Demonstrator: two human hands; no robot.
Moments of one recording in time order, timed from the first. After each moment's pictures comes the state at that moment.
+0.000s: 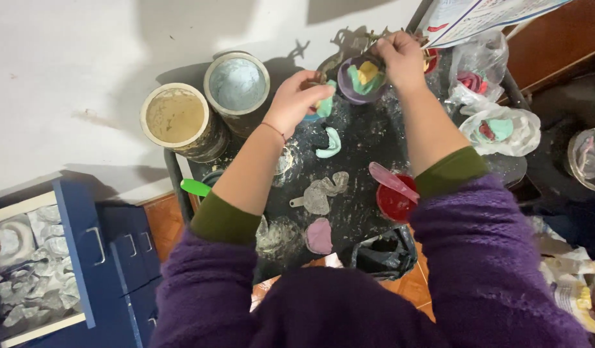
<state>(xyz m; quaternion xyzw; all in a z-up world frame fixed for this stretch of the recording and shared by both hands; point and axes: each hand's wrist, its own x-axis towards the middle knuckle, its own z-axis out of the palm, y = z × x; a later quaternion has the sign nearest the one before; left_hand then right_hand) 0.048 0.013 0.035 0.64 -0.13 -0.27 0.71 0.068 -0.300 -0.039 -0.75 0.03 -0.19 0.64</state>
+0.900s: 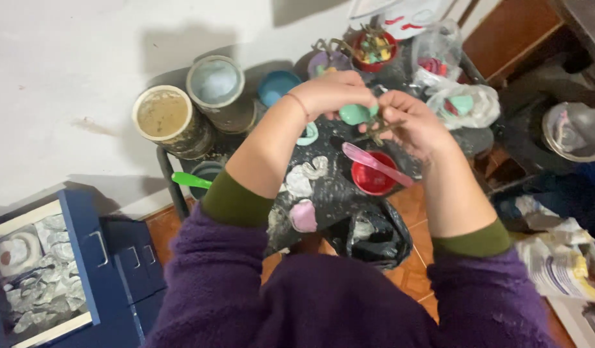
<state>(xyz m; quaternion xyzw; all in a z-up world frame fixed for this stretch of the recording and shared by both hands) -0.035 -0.064 0.149 0.73 -0.34 -0.39 0.45 -0.180 -0.264 0.090 -0.56 -0.02 0.08 0.83</state>
